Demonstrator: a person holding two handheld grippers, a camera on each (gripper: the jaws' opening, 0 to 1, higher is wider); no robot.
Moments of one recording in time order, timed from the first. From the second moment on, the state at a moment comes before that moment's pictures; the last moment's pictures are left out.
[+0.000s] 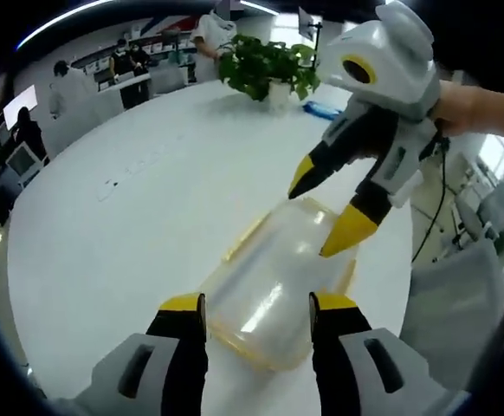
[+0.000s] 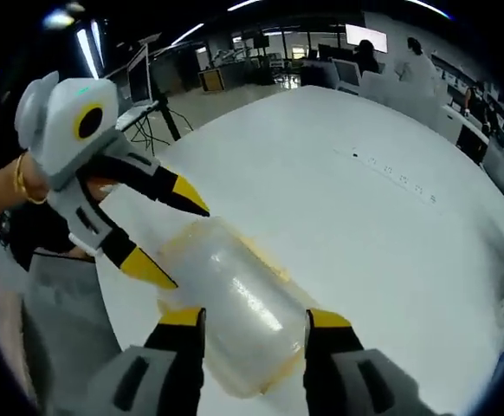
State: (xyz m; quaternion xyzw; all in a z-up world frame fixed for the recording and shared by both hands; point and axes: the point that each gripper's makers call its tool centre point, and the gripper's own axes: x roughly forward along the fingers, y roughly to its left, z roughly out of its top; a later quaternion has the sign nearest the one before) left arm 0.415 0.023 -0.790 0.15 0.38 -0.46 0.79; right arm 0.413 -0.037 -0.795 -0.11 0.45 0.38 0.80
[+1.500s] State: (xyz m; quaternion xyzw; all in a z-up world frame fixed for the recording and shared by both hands) left arm 0.388 -0.008 -0.809 0.25 0.31 -0.56 0.72; right arm 0.431 0.006 -0.799 -0.16 0.41 0.46 0.76
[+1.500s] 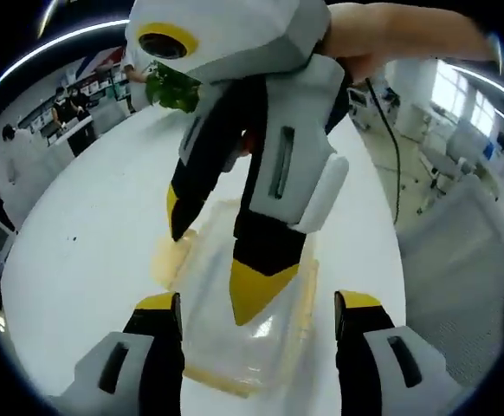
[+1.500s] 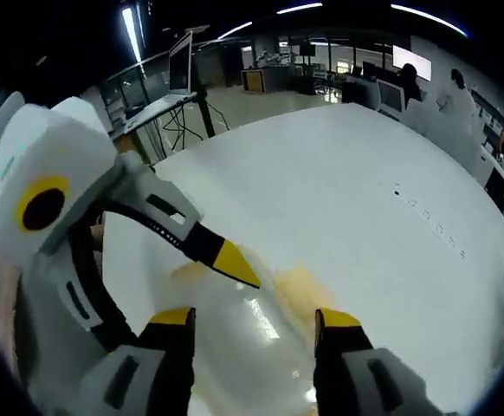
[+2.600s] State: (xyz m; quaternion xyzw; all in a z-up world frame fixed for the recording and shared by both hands) left arm 0.391 -0.015 -0.818 0.33 0.24 -0.57 0.71; right arm 0.432 0.008 -0.822 -0.23 0.50 0.51 0.66
